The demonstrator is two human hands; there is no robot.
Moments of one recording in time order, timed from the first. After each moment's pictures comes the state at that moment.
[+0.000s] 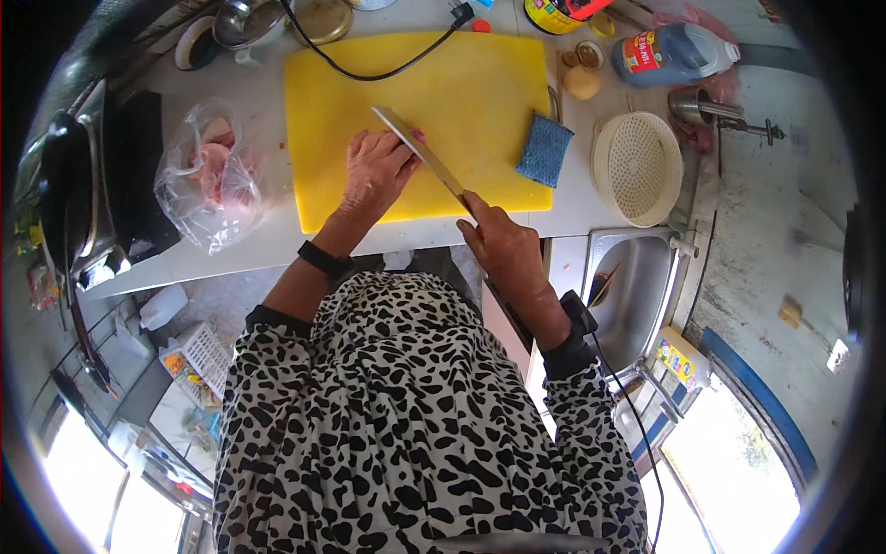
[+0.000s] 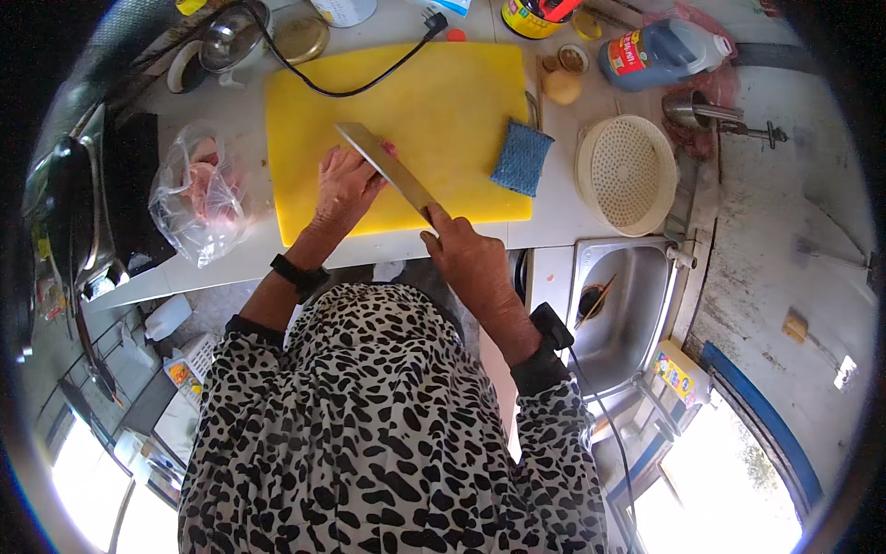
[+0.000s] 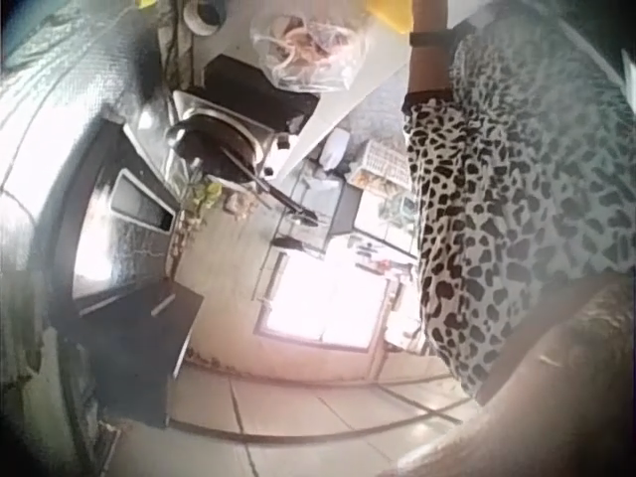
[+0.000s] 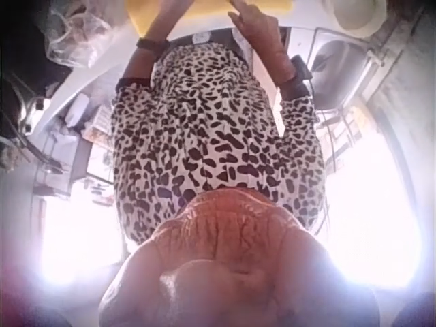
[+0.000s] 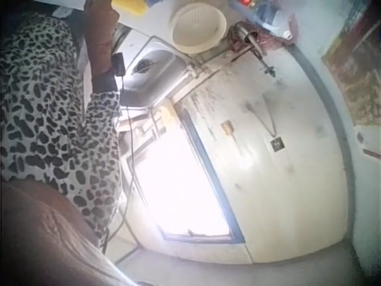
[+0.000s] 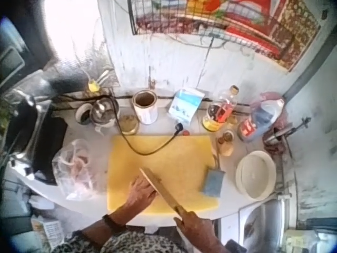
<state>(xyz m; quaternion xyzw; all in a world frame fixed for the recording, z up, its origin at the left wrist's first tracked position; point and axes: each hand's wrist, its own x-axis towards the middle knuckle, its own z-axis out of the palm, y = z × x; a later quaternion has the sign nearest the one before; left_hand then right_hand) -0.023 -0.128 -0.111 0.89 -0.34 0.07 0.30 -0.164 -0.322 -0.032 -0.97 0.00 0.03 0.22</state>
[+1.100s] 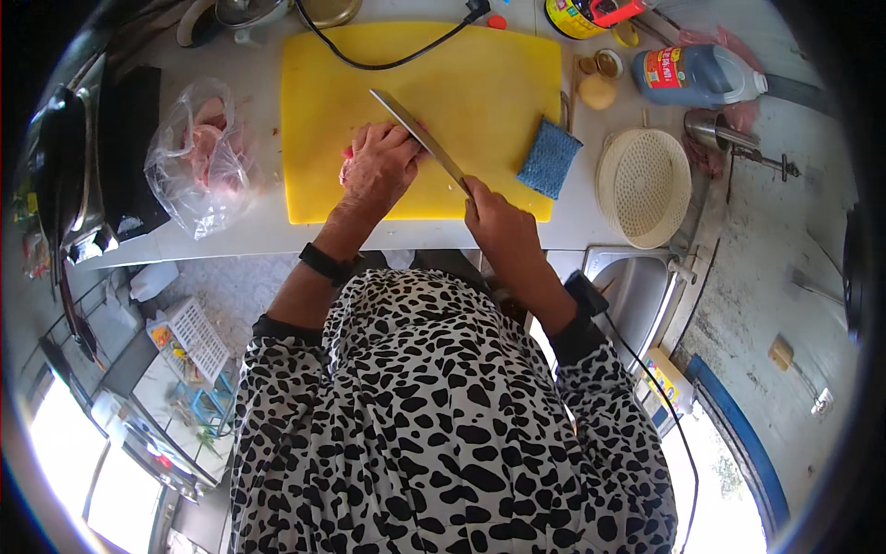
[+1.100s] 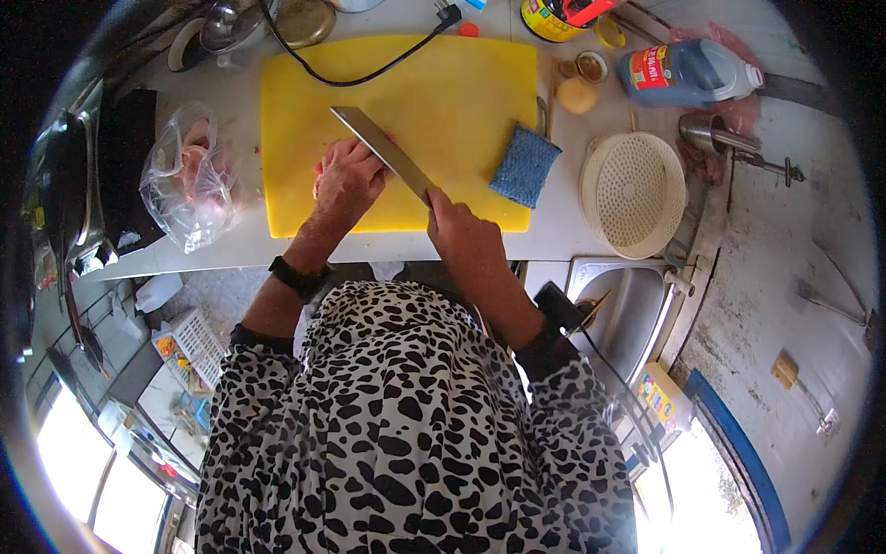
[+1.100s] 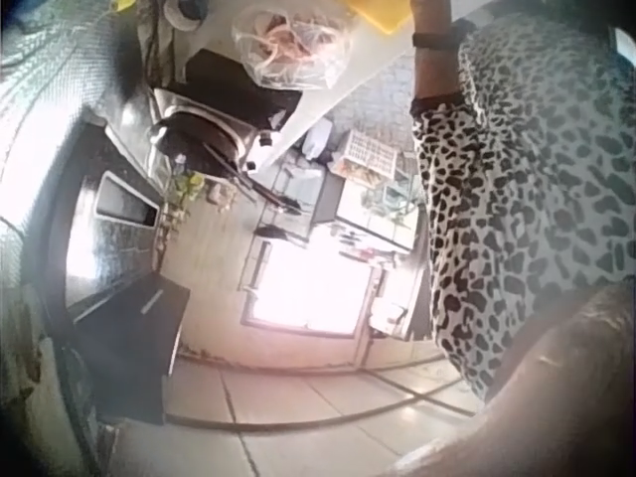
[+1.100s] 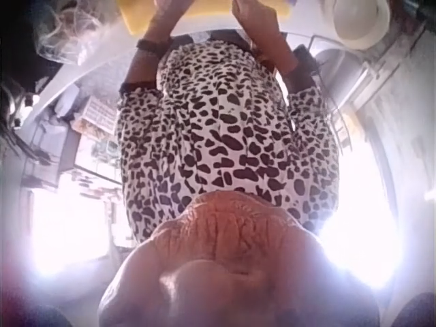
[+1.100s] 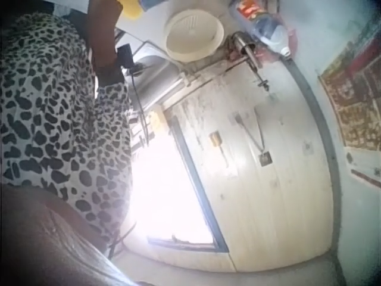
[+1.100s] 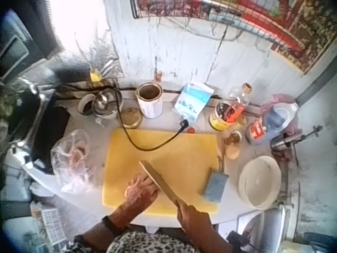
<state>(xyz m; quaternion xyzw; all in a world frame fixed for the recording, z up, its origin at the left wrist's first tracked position) -0.027 -0.148 -0.119 0.91 -0.30 0.05 0.28 -0.130 -0.341 -0.059 -0.97 -0.02 0.08 0.22</state>
